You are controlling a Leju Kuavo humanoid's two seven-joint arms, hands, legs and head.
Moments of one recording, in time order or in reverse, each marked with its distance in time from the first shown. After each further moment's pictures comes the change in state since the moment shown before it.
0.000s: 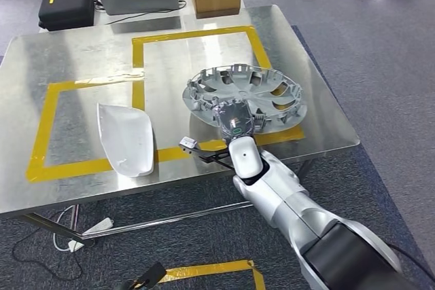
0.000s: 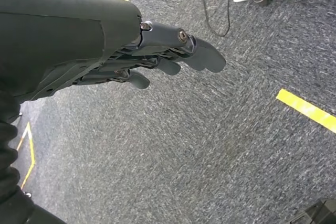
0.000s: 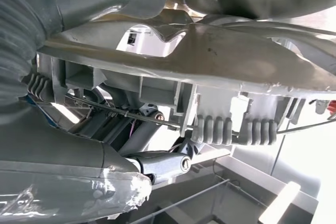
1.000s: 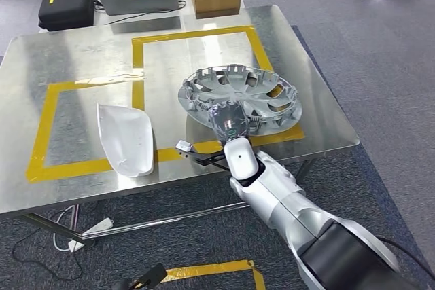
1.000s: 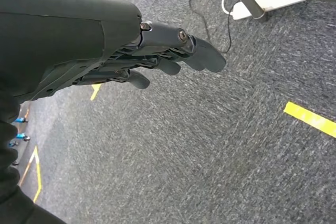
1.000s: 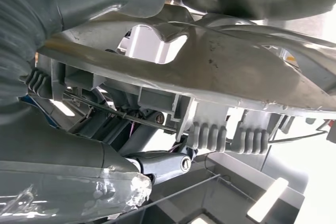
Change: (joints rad) left arm -0.010 0.001 0.000 0.000 -0.107 0.011 0.051; right arm -0.007 0.011 0.044 0.010 0.000 0.019 0.000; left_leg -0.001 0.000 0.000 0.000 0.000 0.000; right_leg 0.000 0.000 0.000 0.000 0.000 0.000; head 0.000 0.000
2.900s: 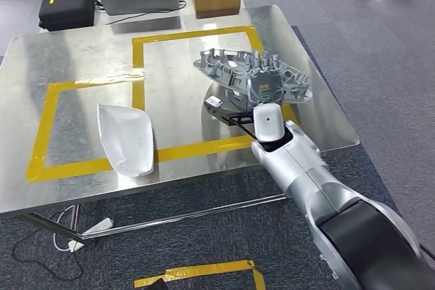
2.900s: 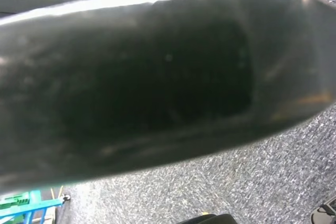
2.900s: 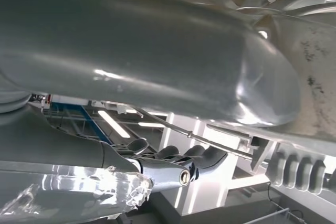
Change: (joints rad) left arm 0.046 -0.002 0.000 0.000 0.041 -0.103 0.043; right arm -0.114 -0.068 -0.221 -0.023 0.000 0.115 0.046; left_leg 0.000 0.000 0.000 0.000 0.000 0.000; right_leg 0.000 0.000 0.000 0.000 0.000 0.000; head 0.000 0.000
